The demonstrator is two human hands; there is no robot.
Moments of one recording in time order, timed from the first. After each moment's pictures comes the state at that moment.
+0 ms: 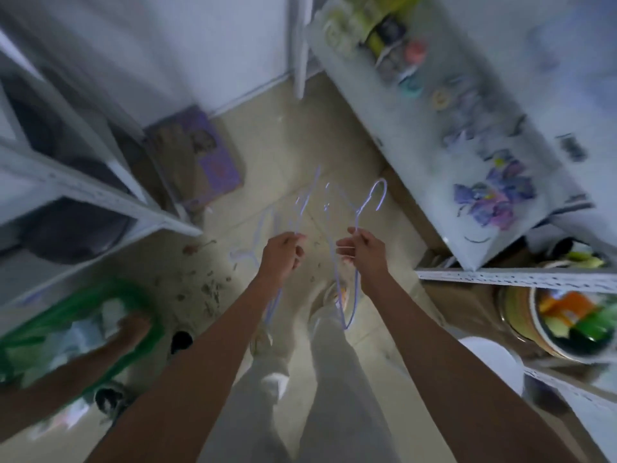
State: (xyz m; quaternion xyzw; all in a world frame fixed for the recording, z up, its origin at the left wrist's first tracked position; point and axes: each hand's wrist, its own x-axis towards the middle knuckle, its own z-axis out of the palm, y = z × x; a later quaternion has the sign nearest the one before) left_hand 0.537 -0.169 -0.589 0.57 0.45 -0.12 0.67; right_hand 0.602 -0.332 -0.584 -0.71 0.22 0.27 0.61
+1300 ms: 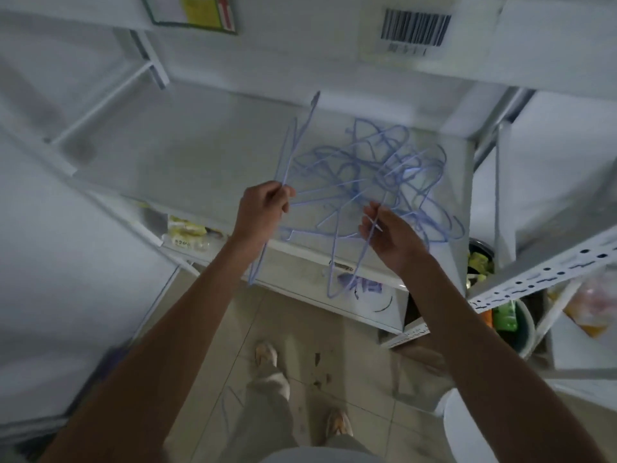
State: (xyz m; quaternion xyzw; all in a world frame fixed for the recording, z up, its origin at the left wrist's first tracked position) left_hand 0.954 -0.393 -0.288 0.83 -0.05 -0.02 0.55; right_hand 0.886 -0.640 -0.346 -0.38 0.24 0.05 0.89
